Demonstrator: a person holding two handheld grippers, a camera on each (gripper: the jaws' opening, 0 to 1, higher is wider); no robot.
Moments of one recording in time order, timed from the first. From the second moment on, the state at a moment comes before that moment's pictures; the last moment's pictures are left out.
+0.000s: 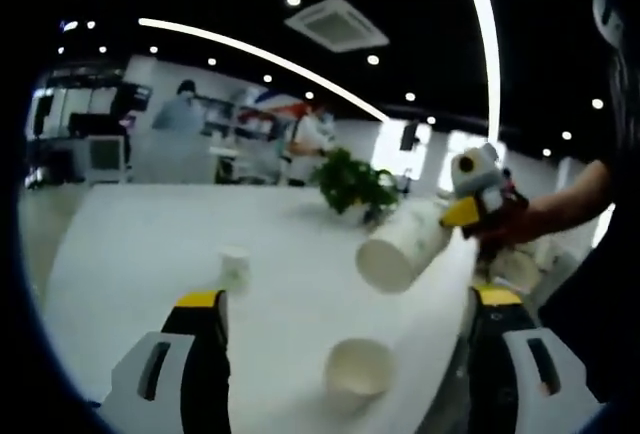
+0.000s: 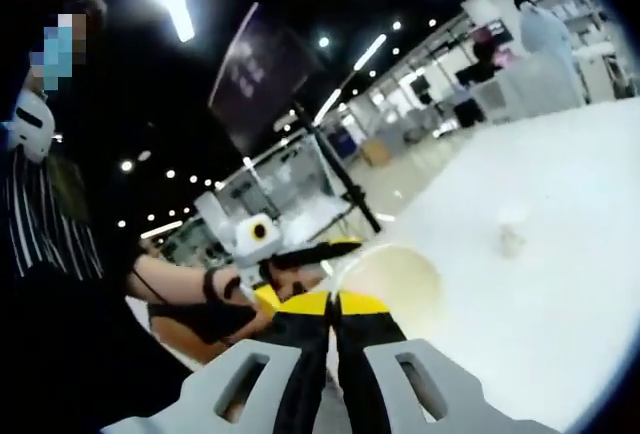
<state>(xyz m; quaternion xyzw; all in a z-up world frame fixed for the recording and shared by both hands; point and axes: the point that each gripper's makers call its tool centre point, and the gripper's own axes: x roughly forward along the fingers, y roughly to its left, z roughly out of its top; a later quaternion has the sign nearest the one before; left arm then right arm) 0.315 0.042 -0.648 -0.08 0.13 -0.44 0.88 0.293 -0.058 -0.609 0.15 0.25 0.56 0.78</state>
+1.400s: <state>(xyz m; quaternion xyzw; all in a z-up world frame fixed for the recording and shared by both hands) 0.328 0.086 -0.679 -0.03 0.14 -0.38 0.91 0.271 -0.010 -0.681 -0.32 0.32 0.61 0.64</state>
